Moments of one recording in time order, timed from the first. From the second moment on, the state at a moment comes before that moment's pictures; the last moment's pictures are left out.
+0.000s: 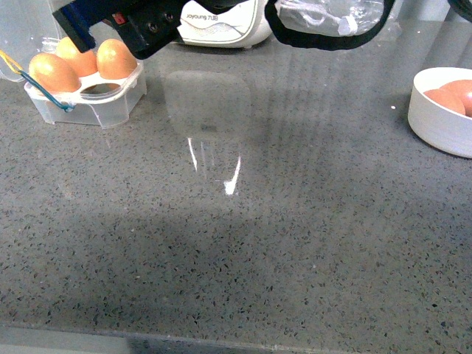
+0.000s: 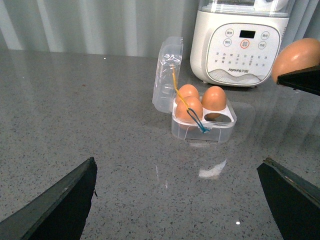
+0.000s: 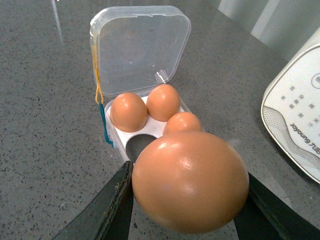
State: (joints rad) left arm 0.00 0.00 0.03 0.00 0.00 0.00; right arm 0.62 1.79 1.14 0.34 -0.29 -0.30
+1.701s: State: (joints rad) left arm 0.00 0.00 0.03 0.00 0.00 0.00; right arm 0.68 2.06 1.43 0.21 -0.30 -0.27
